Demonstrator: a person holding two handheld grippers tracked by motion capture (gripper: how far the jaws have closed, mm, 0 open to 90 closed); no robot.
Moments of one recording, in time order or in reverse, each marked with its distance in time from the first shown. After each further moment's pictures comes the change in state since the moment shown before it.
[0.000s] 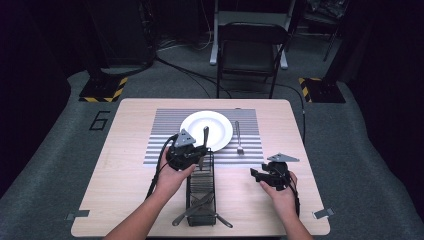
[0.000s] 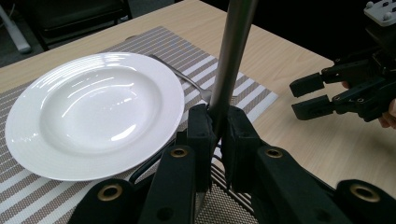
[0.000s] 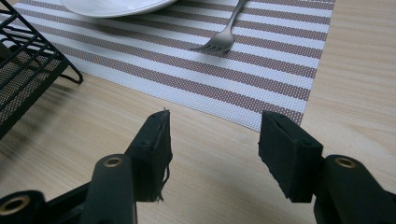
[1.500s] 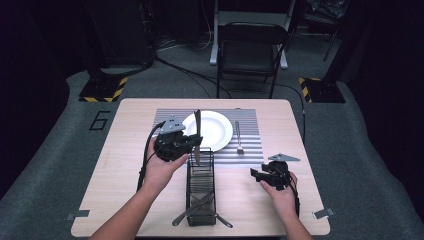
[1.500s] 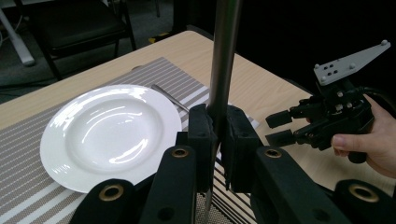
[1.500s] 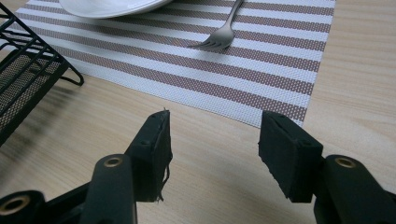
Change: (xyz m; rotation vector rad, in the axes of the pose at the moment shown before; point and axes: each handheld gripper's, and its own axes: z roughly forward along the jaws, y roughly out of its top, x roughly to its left) left arm 0.000 0.049 -0.058 -0.057 -0.012 -0.032; right arm -0.003 -0.001 0.003 0.006 0.021 0.039
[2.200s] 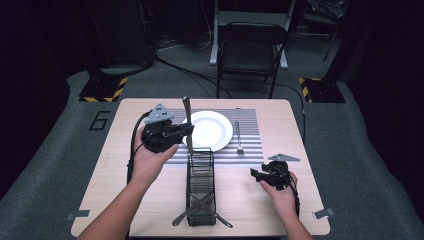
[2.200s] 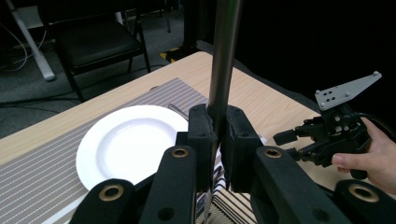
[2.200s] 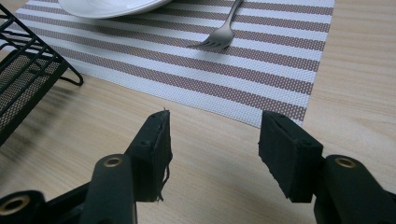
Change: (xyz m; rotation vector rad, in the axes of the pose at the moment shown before) left arm 0.011 0.022 -0.030 -0.043 0.046 0.010; right arm 0.000 0.000 0.000 0.000 -0.001 0.001
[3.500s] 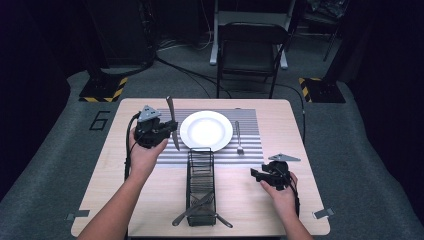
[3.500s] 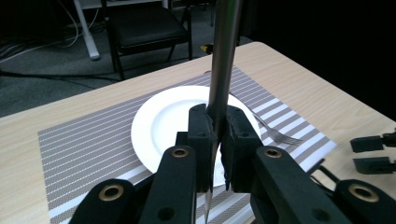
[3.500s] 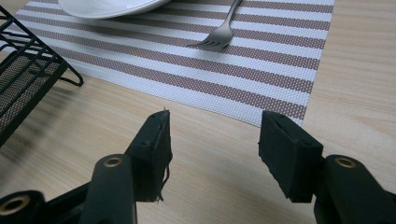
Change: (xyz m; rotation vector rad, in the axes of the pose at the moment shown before) left arm 0.060 -0.042 0.026 0.012 0.155 -0.098; right arm -0.001 -0.001 0.000 0.001 0.003 0.013
